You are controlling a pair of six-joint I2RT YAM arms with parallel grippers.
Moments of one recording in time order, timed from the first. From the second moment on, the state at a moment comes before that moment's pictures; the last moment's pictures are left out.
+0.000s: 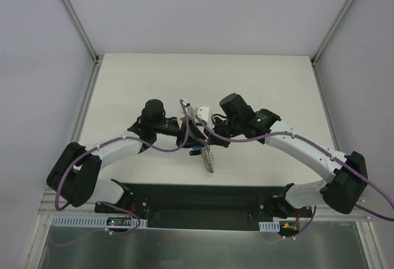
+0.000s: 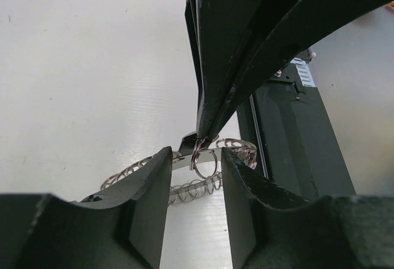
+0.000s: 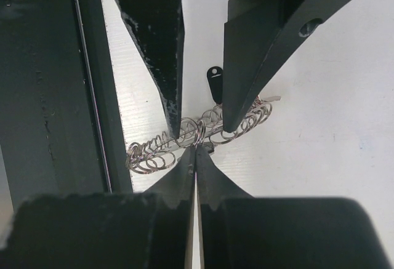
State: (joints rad) left arm -0.56 1.35 0.63 0.47 1.12 -0.05; right arm 0.85 1.34 1.15 -0.68 -0.44 -0.44
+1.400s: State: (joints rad) left arm -0.58 1.35 0.50 0.80 0.90 -0.37; right arm 0.83 1.28 1.08 -0.63 -0.40 -0.40
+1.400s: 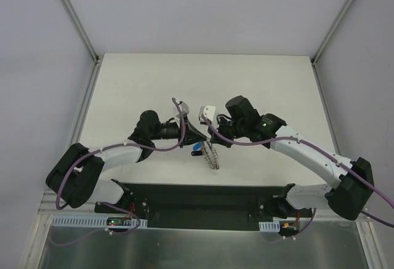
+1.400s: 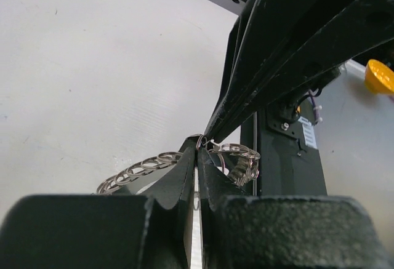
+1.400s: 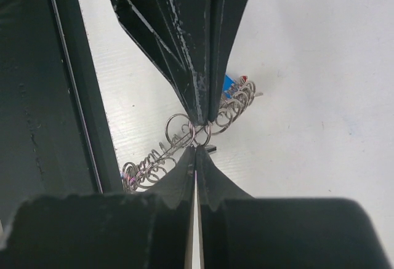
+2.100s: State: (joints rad) left arm -0.60 1.24 0.34 0.98 0.67 -0.53; right arm 0.82 1.29 1.07 -0.52 -0.38 -0.33
